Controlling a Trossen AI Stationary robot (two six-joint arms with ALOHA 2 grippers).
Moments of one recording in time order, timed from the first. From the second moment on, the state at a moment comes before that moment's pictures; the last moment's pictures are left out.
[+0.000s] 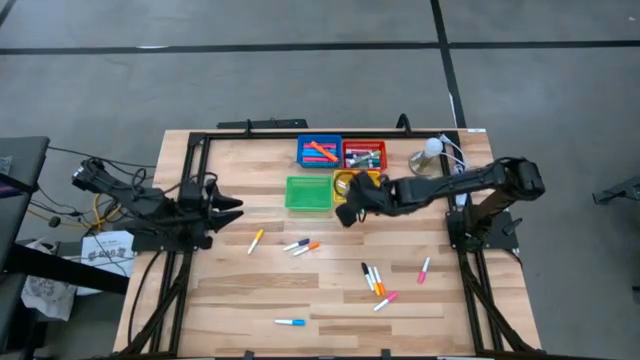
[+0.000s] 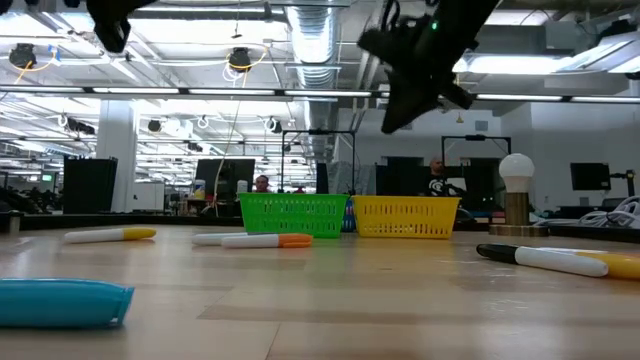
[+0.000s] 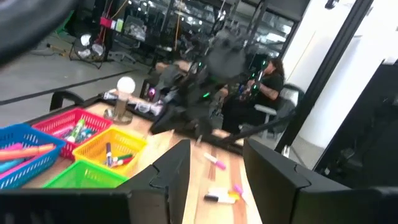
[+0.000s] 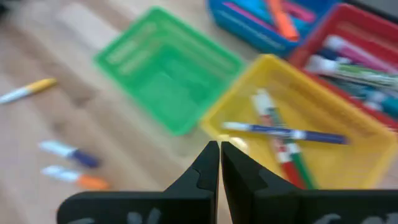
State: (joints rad) left arm -0.51 0.39 0.39 0.05 -0.59 -0.30; right arm 0.07 1.56 1.14 -0.61 0.47 0.77
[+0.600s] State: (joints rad) left arm -0.51 0.44 0.23 0.05 -0.49 -0.59; right arm 0.31 1.56 1.14 -0.46 0.46 0.90
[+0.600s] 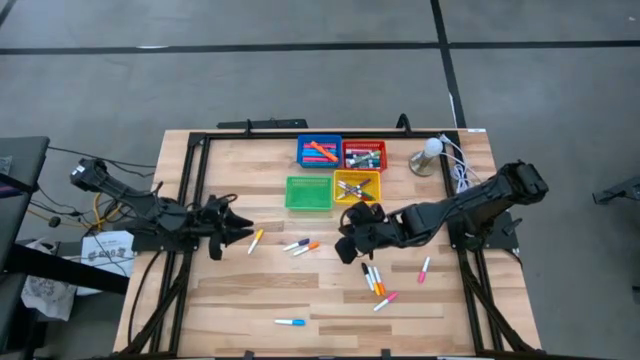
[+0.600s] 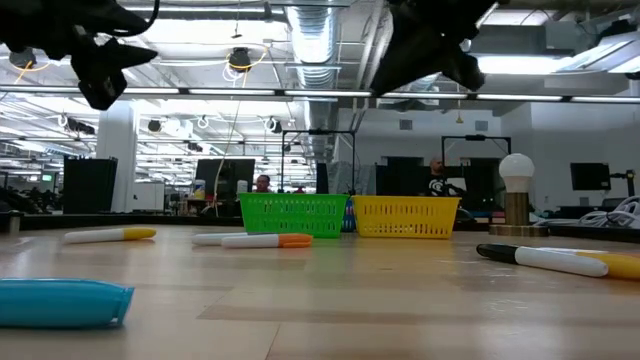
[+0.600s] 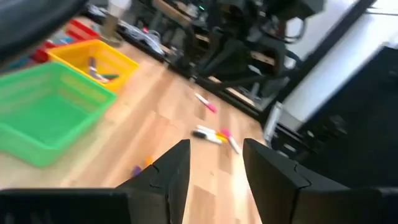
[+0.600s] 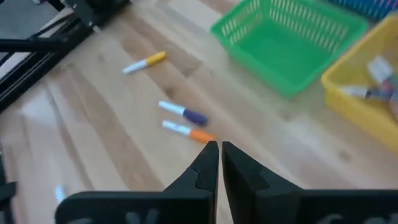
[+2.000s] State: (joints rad) left arm -0.51 0.46 0.23 0.08 -0.40 -0.63; right arm 0.72 1.56 1.12 -1.26 0.05 2.14
